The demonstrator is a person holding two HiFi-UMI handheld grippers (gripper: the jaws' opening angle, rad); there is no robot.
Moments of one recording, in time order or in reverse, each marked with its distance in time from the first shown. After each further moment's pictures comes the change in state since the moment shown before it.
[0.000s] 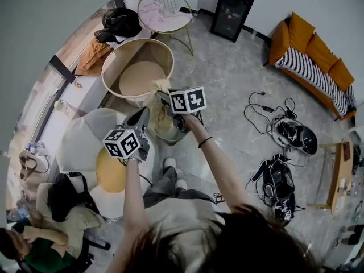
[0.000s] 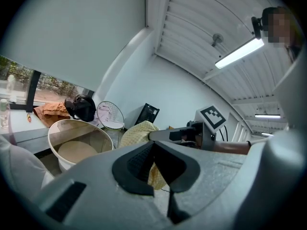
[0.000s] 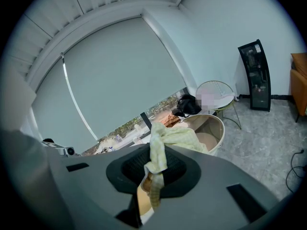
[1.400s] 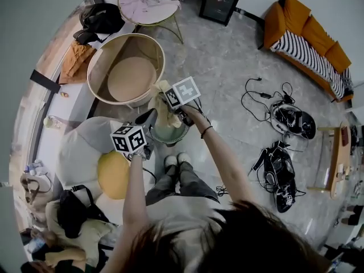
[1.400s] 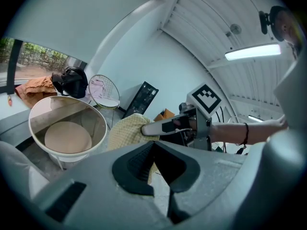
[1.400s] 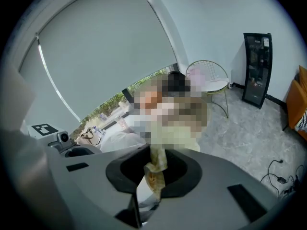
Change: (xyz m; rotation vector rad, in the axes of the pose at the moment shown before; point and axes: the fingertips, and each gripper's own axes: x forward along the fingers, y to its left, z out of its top) left arm 0.119 0.054 -0.041 -0.087 0.258 -0.098; right arm 0.068 -0.118 -0.004 -0.035 0.321 -0.138
